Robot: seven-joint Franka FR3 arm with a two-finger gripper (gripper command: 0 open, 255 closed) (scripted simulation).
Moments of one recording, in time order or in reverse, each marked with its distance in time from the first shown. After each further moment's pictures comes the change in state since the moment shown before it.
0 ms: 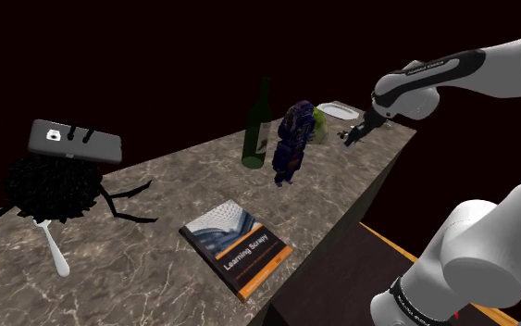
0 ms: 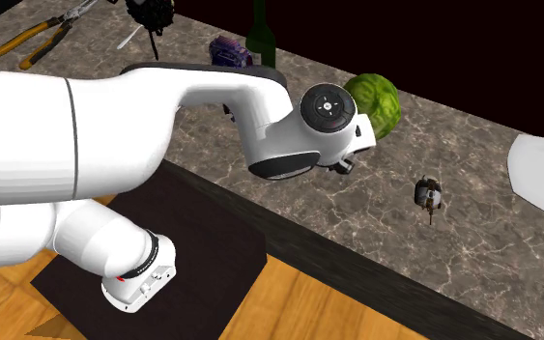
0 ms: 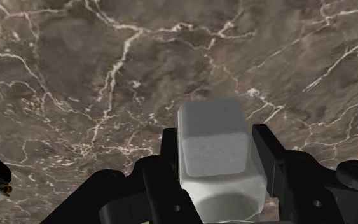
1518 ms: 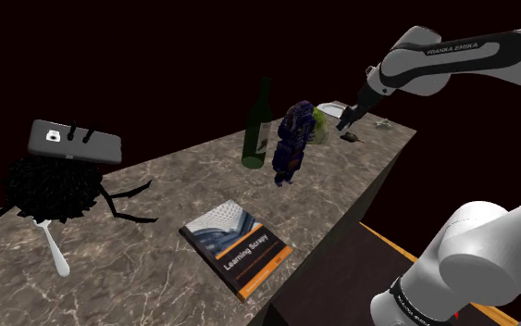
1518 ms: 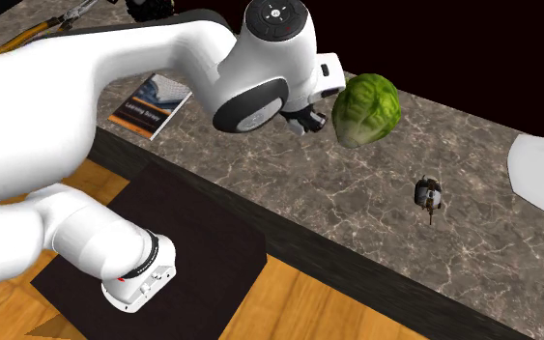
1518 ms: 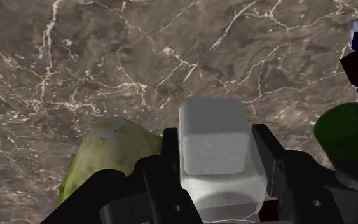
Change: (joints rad) arm -0.063 -0.202 0.261 0.003 -0.150 -0.180 0.308
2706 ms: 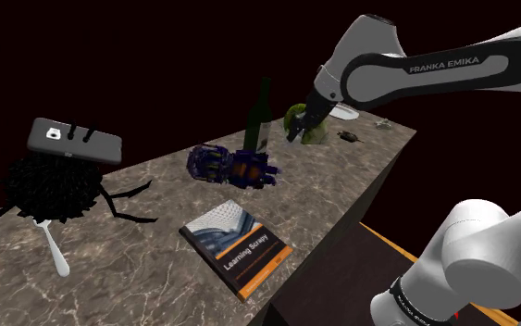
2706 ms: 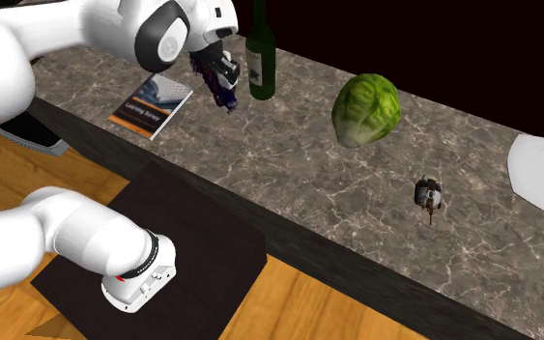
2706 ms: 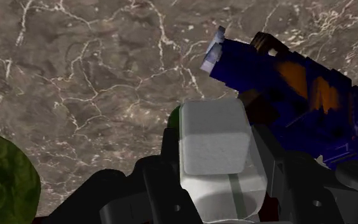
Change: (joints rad) arm 0.092 -0.054 0.430 -0.118 0.008 0.051 0.512
